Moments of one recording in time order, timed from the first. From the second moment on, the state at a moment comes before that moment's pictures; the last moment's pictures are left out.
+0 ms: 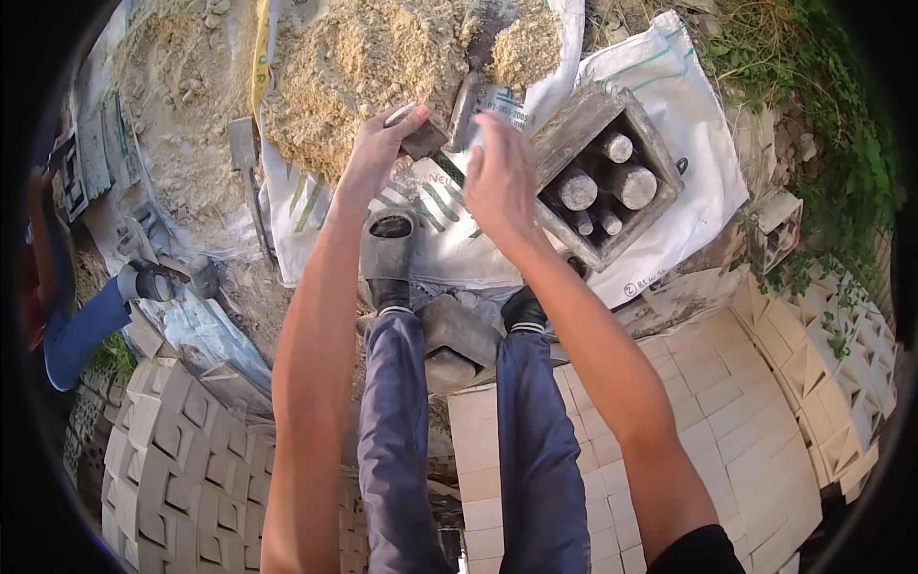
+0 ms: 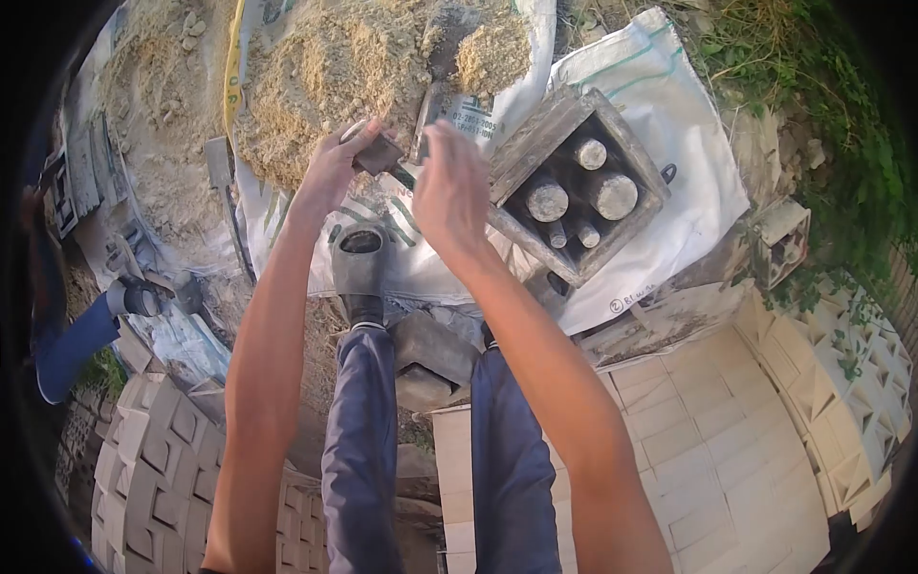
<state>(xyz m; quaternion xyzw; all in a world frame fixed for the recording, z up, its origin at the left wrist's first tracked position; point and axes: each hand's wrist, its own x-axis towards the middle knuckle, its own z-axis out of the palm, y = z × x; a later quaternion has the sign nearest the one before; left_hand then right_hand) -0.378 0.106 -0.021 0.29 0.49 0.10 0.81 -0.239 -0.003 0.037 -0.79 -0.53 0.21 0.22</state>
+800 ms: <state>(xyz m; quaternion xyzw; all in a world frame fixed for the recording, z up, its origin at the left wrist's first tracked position) -0.345 -0.034 0.146 0.71 0.54 -0.01 0.46 -0.199 -0.127 0.022 -0.81 -0.47 0.35 -0.05</state>
